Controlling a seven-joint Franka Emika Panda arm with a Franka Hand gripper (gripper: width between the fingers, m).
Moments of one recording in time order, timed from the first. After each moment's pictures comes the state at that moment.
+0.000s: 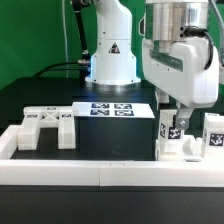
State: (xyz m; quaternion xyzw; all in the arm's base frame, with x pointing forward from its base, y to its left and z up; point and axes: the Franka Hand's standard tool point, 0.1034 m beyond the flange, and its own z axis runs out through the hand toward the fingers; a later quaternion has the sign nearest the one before) arm 0.617 0.053 0.082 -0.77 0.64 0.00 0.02
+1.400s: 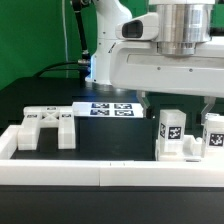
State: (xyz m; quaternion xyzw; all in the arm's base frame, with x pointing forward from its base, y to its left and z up) arm 0.615 0.056 0.081 -0.99 0.16 0.00 0.02
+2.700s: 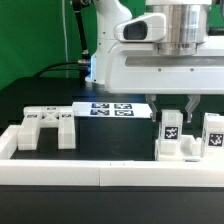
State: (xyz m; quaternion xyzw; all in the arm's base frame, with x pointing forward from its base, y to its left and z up) arm 0.615 0.053 0.080 -0.99 0.12 0.00 0.01
